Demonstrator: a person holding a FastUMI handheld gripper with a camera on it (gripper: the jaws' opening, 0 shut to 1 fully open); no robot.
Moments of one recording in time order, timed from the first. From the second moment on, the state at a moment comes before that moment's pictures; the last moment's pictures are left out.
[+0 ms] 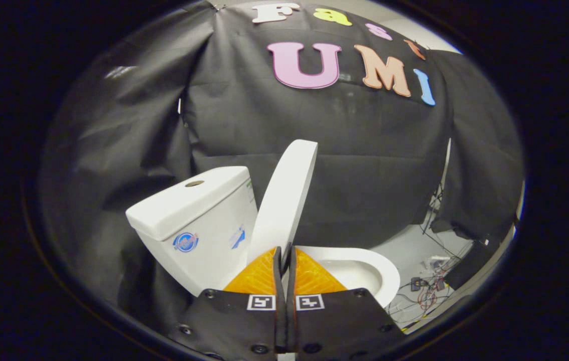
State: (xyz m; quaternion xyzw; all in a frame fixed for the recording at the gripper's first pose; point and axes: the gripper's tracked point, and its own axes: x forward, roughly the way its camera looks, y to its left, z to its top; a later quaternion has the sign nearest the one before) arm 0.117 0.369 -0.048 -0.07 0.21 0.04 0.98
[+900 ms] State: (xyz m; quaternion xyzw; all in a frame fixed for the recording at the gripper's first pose) arm 0.124 0.422 -0.048 -0.04 0.19 0.09 0.98
